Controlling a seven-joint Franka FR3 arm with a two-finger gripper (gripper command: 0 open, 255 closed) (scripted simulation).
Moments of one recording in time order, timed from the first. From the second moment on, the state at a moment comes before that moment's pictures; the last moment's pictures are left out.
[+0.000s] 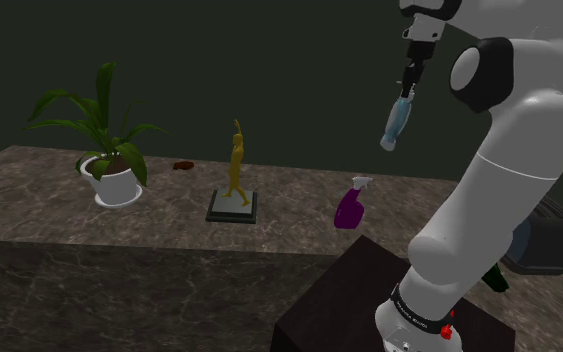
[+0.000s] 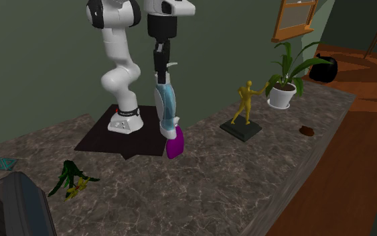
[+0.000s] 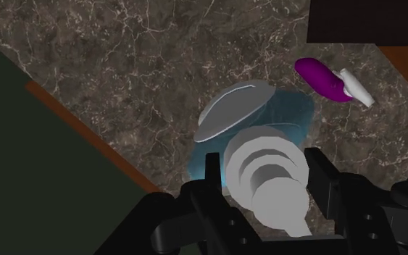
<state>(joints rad) -0.33 0.03 -0.56 -1.39 -0.04 1.39 -0.97</state>
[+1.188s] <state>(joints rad) -0.69 0.28 -0.77 -1.15 0.13 1.36 -1.48</state>
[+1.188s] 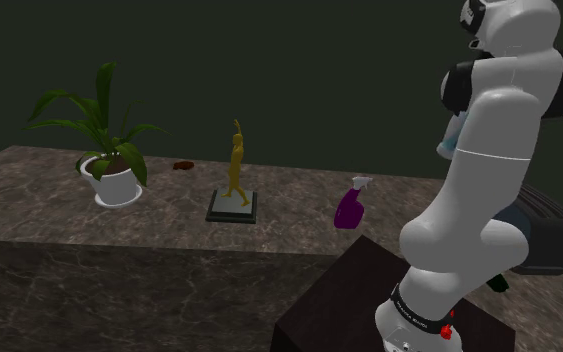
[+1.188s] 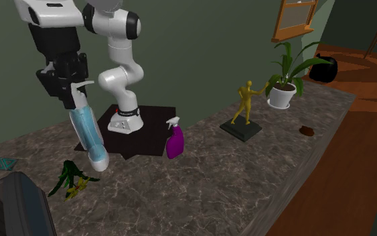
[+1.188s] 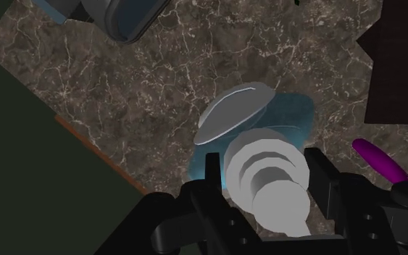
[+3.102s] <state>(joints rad) -0.59 0.15 -0.76 -1.69 0.04 1.80 -1.43</state>
